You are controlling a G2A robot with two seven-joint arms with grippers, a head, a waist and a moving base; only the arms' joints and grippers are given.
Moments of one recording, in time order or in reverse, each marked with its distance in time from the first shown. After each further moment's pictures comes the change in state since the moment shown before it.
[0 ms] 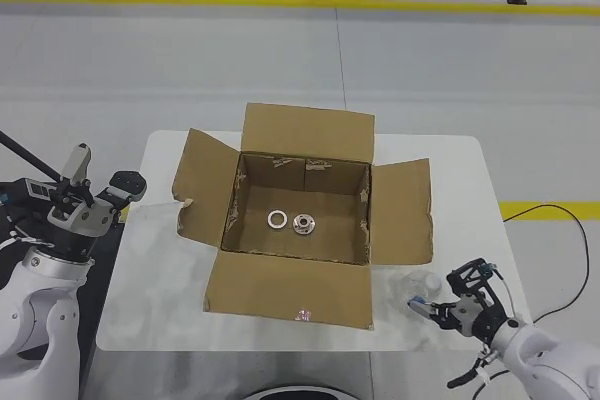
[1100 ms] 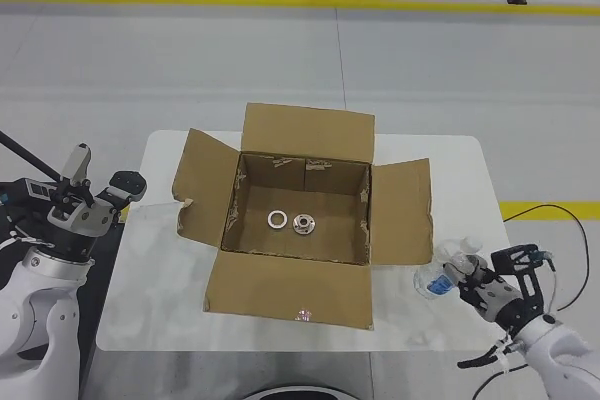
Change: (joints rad) left arm 0.000 0.000 0.000 0.000 0.000 0.000 0.000; right arm -0.081 0.017 0.126 -0.133 0.139 0.264 -0.170
